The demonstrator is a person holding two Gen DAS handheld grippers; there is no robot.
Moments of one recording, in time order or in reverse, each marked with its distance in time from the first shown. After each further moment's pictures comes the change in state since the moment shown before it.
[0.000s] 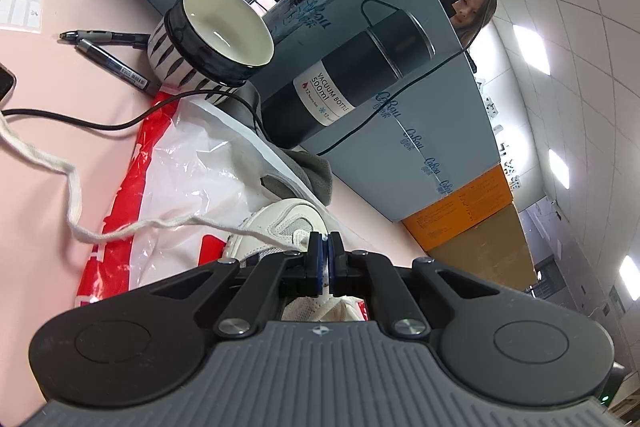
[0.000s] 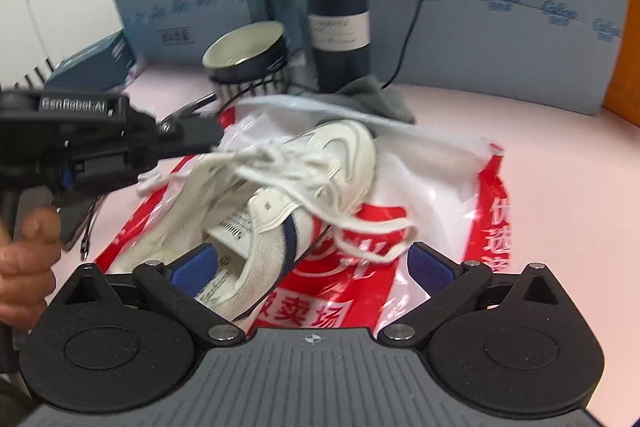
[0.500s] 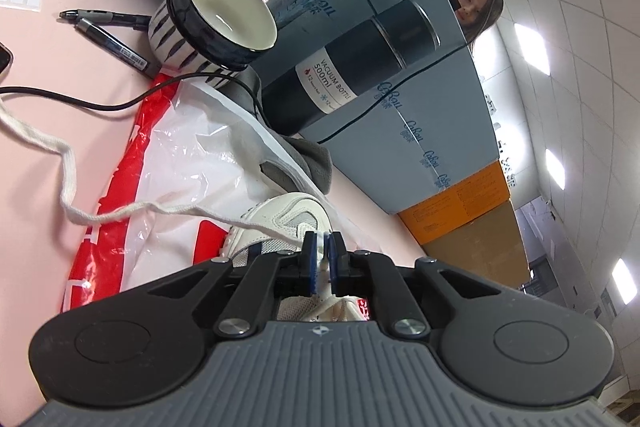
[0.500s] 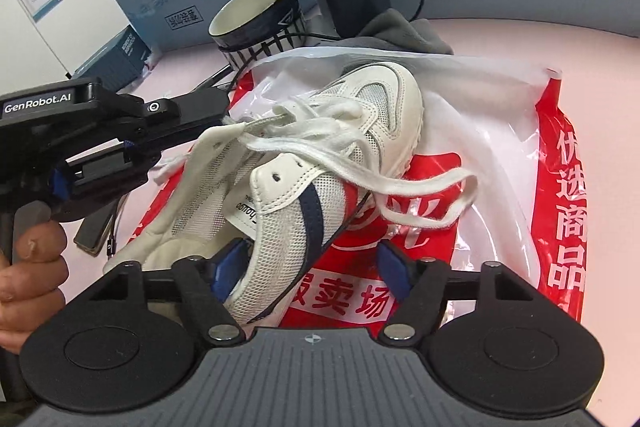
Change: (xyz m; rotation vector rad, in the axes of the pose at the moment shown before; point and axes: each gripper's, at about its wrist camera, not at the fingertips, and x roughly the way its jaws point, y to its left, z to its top) left arm 0.008 0.003 -0.004 -0.011 0.036 -0.009; right arm 0.035 -0.011 -0.007 0.144 0.104 0.139
